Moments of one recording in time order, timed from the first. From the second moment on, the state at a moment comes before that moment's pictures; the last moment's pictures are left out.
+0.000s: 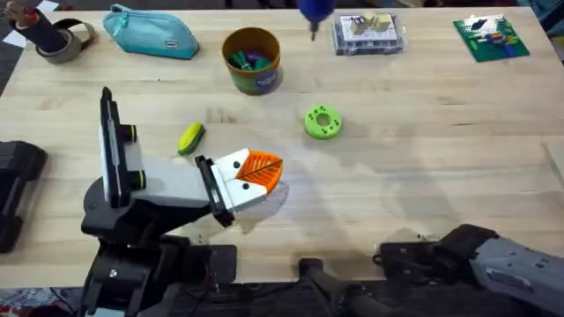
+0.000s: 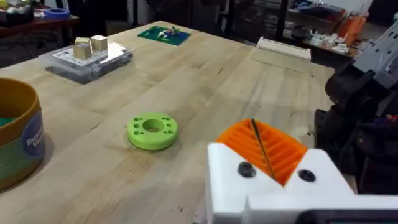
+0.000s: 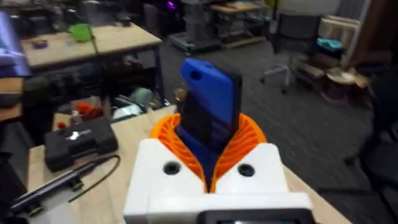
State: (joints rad) left arm -0.13 0.00 0.01 -0.09 1.02 -0.08; right arm 0.51 1.16 1.37 -0.12 -0.51 0.04
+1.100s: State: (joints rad) left arm -0.13 0.00 0.01 -0.09 1.02 -0.08; right arm 0.71 1.24 1.19 0.36 -0.78 0.14
